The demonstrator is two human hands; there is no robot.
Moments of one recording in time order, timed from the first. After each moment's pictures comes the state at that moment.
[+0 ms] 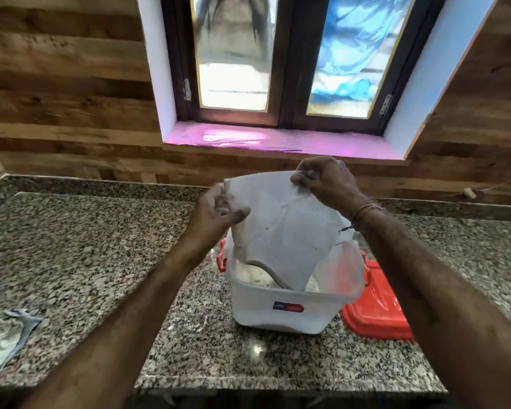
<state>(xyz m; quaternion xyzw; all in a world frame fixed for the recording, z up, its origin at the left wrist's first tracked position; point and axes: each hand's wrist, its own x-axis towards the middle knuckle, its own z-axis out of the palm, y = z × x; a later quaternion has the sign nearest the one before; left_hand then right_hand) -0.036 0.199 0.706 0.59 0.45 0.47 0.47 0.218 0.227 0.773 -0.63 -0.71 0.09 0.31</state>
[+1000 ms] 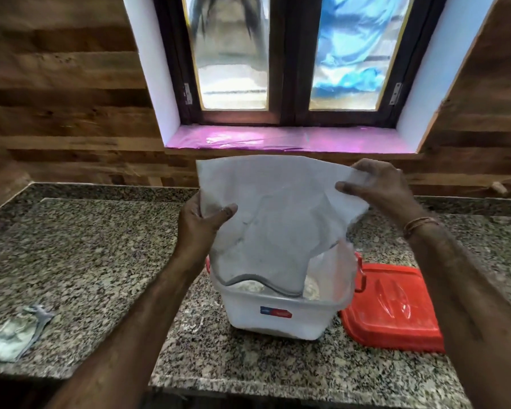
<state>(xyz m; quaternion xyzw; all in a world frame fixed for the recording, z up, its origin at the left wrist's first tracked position) 0.000 0.186 0.702 0.49 0.46 0.59 0.44 0.349 0.225 0.750 -0.65 -0.64 0.16 0.38</state>
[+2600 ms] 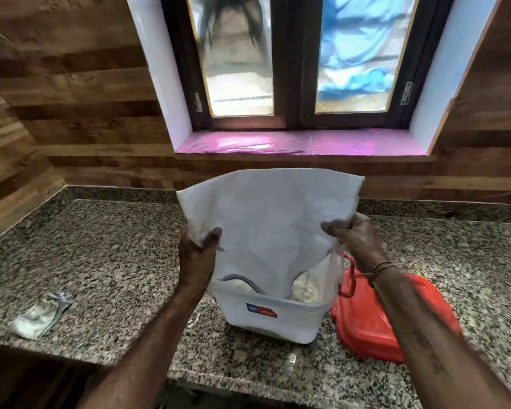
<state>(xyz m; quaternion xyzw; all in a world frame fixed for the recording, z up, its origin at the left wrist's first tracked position) 0.049 0.155 0.661 0.44 0.60 0.61 0.28 0.358 0.218 0.631 -0.50 -0.45 0.48 0.57</state>
